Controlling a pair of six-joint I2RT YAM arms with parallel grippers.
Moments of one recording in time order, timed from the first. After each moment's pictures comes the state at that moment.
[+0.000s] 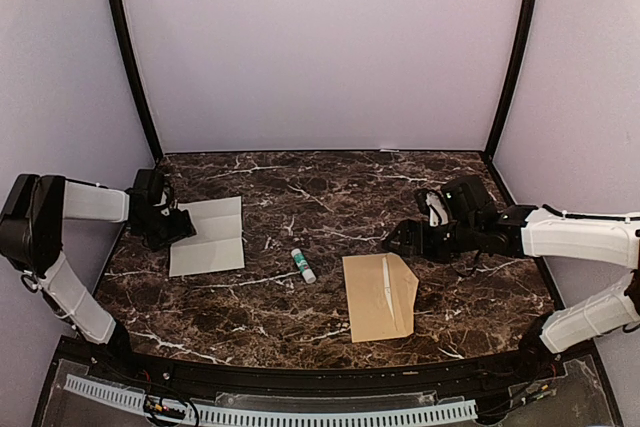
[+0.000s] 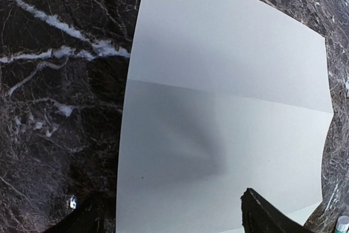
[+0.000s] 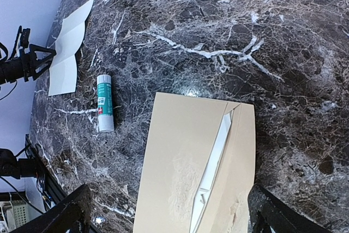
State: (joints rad) left arm -0.06 1.59 0.80 -0.27 0.05 -0.48; right arm 0.67 1.26 0.70 -0.21 -0.23 0.64
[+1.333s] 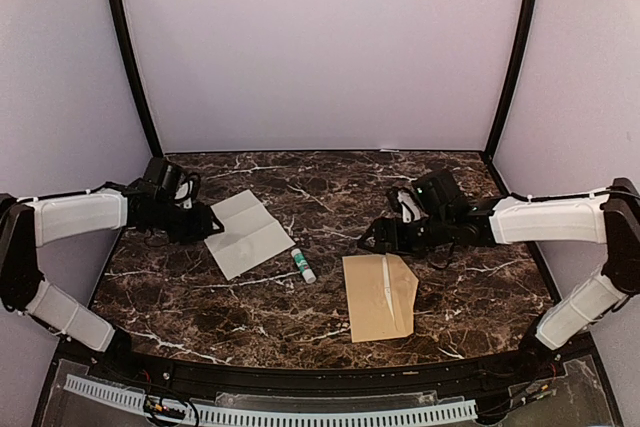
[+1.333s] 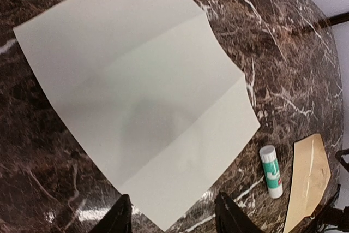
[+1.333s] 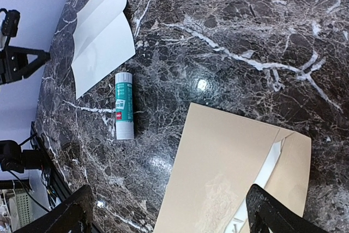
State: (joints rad) left arm -0.31 1.37 0.78 -0.36 0.25 -0.52; right arm 0.73 1.46 0.82 -0.14 -0.29 0.63
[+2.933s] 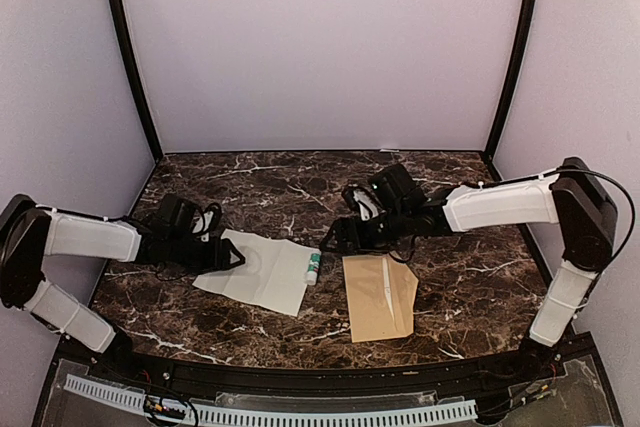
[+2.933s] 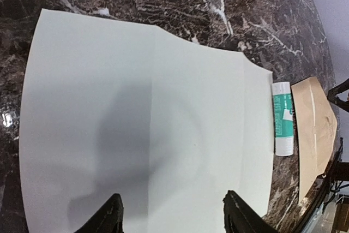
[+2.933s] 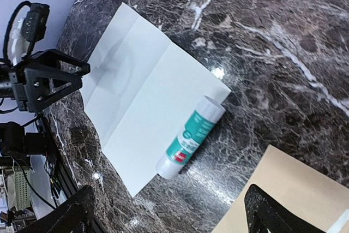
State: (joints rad) left arm -0.43 1.43 0.57 -0.03 0.33 -0.49; right arm 0.82 1.74 1.07 -0.13 -0.36 0.59
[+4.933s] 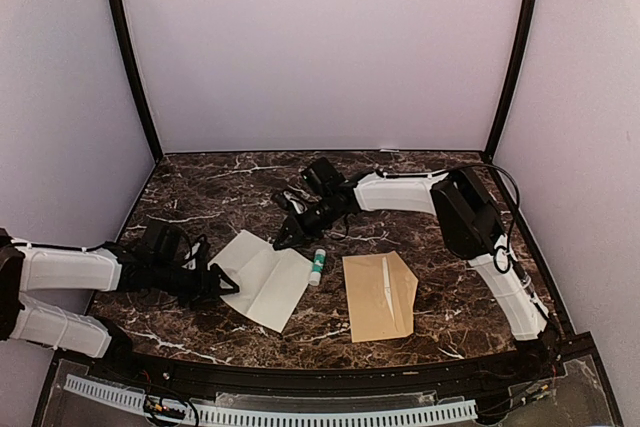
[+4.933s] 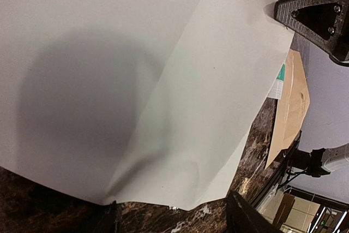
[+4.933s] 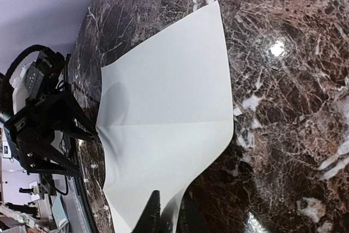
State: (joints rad) left arm -0.46 1.19 0.35 -0.12 0.50 -0.79; right arm 0.82 2.49 1.99 -0.44 -0.79 0.34
